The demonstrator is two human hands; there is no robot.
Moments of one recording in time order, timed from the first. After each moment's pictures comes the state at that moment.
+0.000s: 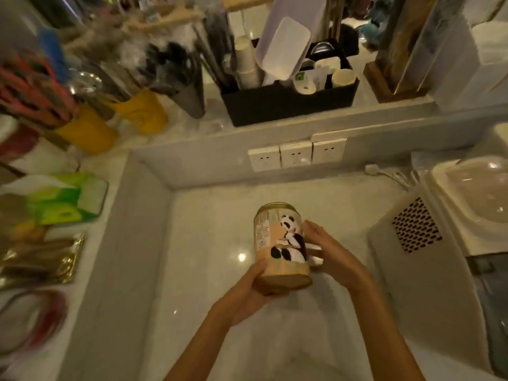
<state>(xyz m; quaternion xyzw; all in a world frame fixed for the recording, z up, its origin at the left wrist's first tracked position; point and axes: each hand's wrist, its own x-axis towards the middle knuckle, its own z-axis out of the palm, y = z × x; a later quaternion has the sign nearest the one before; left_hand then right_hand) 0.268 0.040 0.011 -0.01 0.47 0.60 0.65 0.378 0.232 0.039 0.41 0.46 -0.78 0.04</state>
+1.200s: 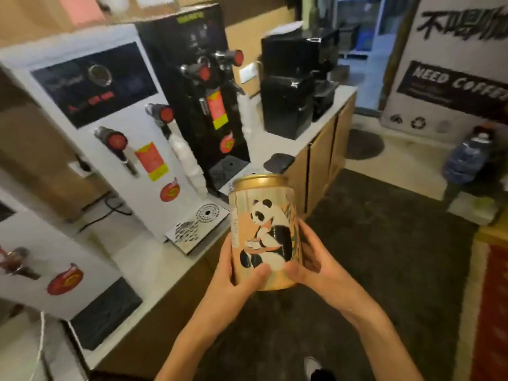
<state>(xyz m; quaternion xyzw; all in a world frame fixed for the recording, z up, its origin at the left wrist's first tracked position) 0.771 -0.744 0.200 -0.49 0.53 0.56 -0.40 0.568 -0.756 0.185 -0.51 0.39 -0.43 0.64</state>
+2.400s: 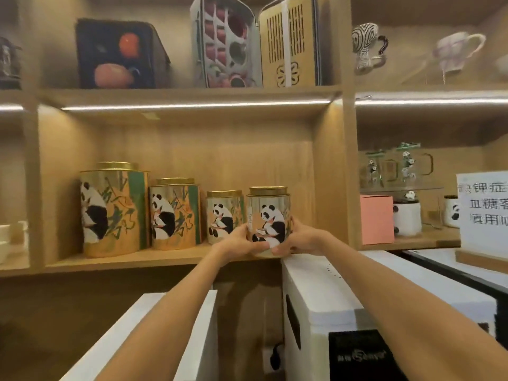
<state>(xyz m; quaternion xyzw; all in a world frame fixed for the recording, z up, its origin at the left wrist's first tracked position) 1.320 -1.130 0.521 -0.77 0.49 0.06 -0.41 1.174 -1.260 0.541 -0.86 0.17 -0.18 0.45</state>
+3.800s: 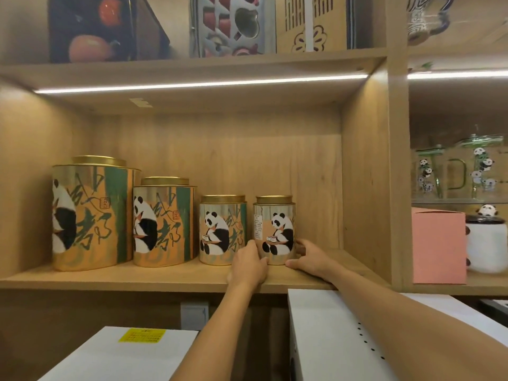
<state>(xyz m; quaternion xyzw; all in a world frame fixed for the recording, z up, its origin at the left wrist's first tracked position) 1.371 -1.250 0.486 -0.83 0.33 -0.16 -0.43 1.289 -1.398 0.500 -0.87 0.21 -0.24 0.38</state>
